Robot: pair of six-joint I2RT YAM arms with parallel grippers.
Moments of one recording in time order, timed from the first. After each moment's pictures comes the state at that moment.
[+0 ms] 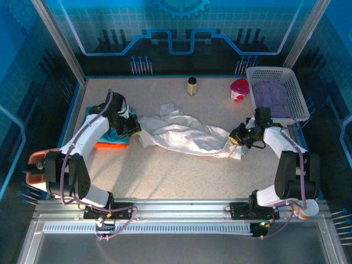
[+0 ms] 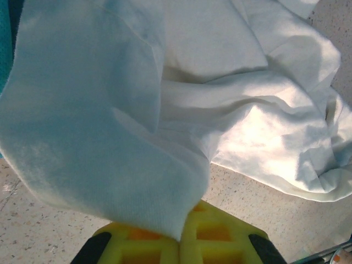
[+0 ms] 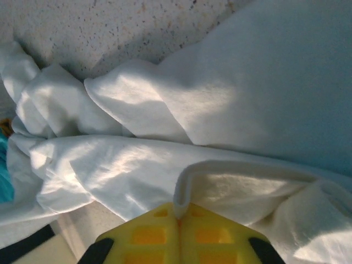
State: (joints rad) left arm -0.09 1.47 1.14 -0.86 0.40 -0.54; right arm -0.09 1.46 0.85 -0.58 -0.56 0.63
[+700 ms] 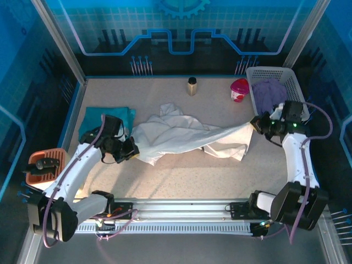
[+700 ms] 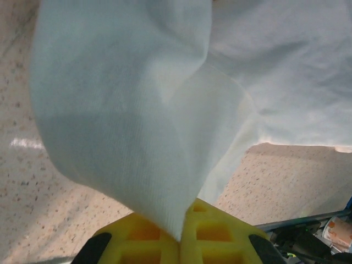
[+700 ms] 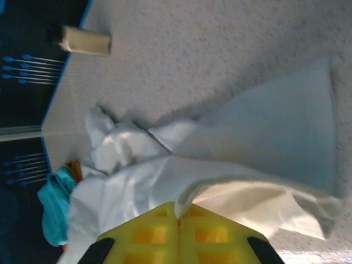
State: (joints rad) left arm -0.18 1.09 0.85 -0.98 0.40 -0.70; right arm -0.29 1.23 1.05 -0.72 -0.59 0.62
